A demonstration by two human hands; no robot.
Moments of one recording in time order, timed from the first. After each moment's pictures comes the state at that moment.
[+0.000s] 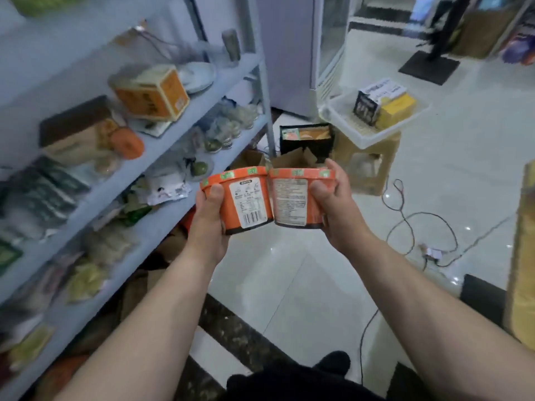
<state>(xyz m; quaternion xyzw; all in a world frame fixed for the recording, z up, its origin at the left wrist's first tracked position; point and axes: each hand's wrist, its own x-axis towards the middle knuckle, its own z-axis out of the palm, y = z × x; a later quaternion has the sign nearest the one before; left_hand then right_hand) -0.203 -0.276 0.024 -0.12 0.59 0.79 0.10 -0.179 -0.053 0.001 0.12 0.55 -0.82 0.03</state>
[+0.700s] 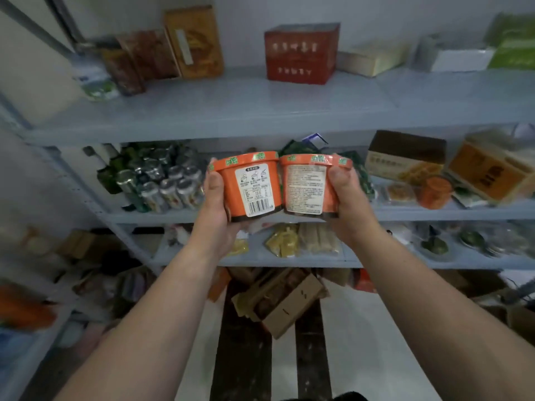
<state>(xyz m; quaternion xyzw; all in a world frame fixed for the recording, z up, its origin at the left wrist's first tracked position) -0.043 -0.759 0.119 -0.28 0.50 0.75 -0.33 -0.217 -0.624 0.107 -0.24 0.52 -0.74 0.35</state>
